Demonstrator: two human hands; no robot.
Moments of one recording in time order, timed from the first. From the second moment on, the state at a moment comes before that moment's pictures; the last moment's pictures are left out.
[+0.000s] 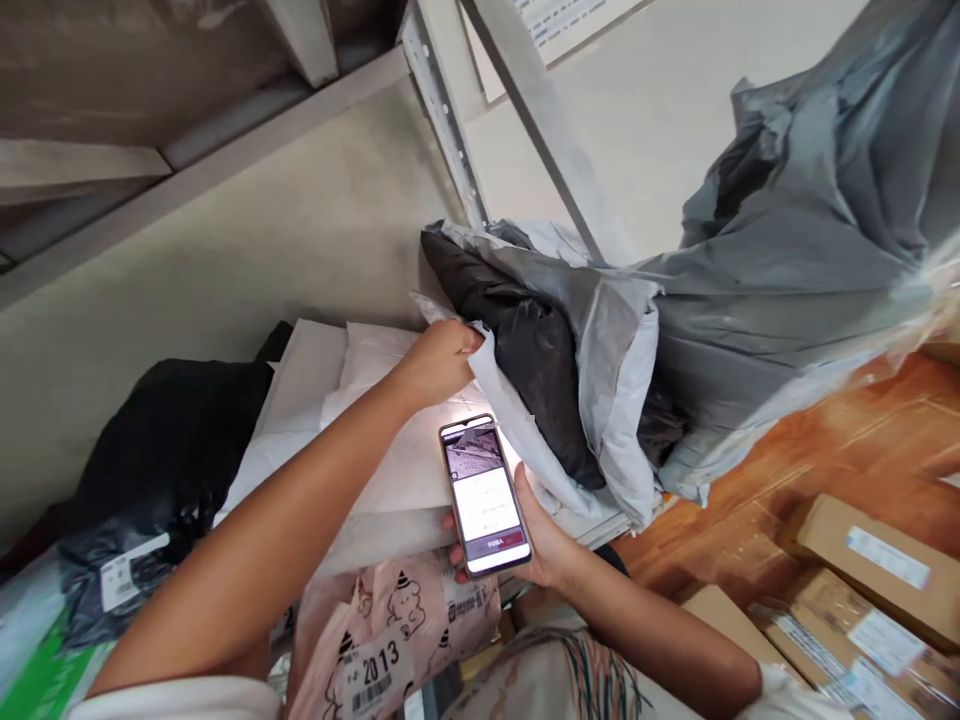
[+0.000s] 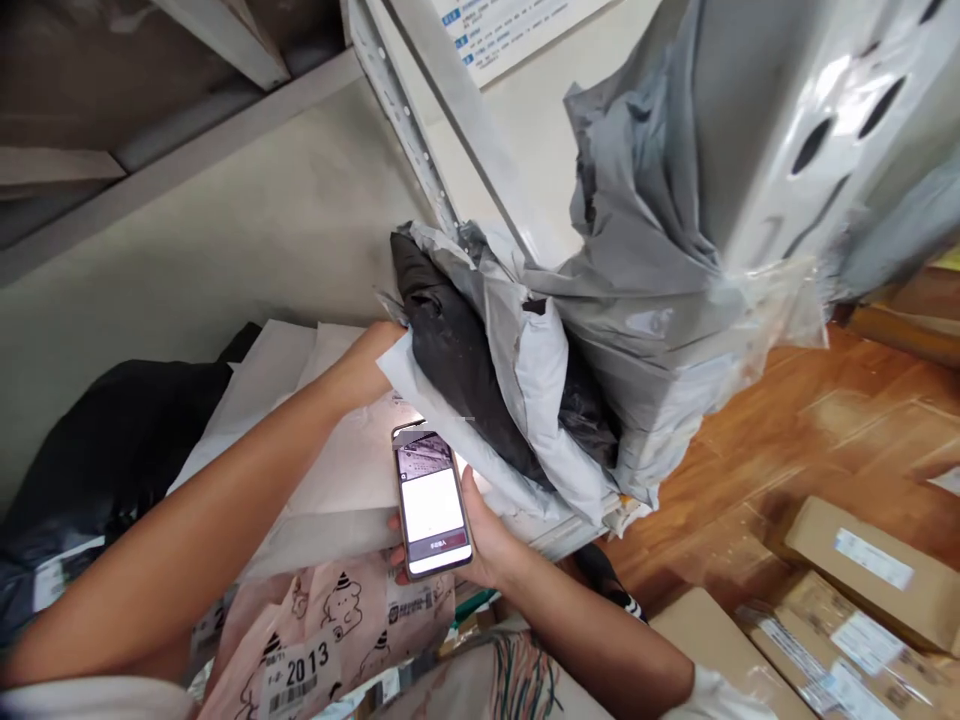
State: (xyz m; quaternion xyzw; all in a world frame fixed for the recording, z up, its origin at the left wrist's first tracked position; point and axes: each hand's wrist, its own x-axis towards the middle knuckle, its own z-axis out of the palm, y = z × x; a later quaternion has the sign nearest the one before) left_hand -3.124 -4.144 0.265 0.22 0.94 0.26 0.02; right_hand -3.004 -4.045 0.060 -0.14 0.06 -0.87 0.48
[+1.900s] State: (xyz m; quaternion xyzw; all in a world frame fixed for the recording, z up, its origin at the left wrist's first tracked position) left_hand -3.100 -4.178 0.218 0.27 0.86 0.43 0.02; right_hand -2.974 -4.039 0.065 0.03 0.32 -0.92 0.25
